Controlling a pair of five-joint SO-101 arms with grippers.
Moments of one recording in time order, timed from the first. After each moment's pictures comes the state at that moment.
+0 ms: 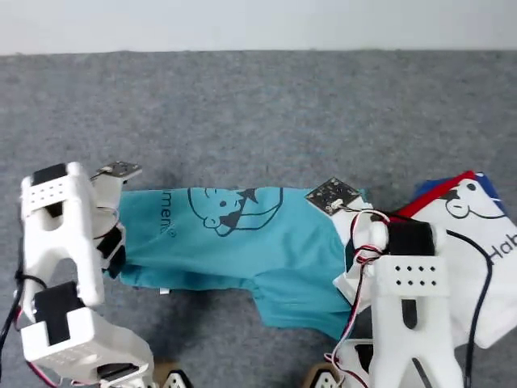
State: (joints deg) left arm -25.6 5.4 21.2 96.2 -34.7; right arm -3.0 -42.0 40.6 100.5 35.6
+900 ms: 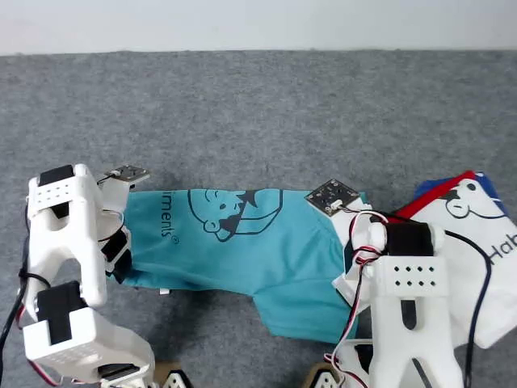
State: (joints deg) left arm -22.6 5.4 22.9 96.2 -35.6; right arm -3.3 -42.2 40.6 100.5 34.6
